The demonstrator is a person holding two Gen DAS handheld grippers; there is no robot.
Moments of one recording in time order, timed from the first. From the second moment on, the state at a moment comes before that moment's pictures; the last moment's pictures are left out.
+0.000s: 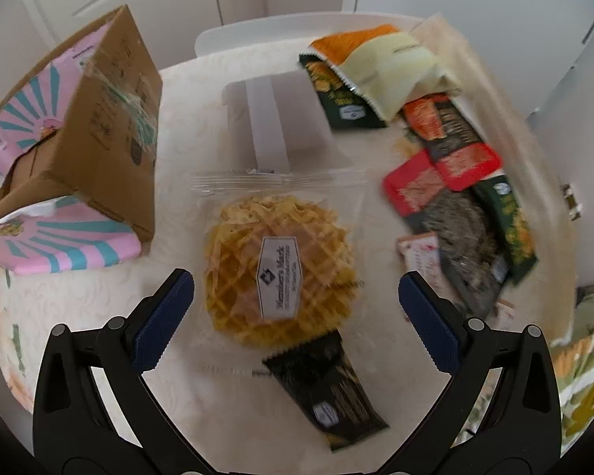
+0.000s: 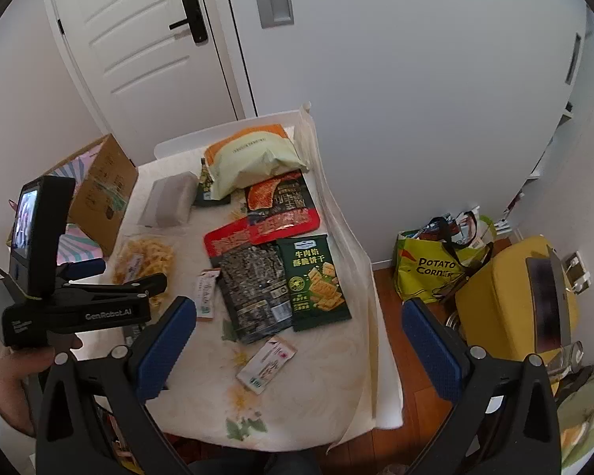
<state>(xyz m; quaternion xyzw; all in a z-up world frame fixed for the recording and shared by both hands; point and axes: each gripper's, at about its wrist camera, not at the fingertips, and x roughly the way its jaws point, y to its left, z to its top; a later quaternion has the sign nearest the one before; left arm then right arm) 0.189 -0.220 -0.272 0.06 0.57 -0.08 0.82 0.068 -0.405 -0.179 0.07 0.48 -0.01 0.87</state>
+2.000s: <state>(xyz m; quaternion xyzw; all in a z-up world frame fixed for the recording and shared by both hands) 0.166 -0.124 -0.192 0.06 0.47 -0.19 0.86 0.111 -0.279 -0.265 0.00 0.49 -0.05 0.87</state>
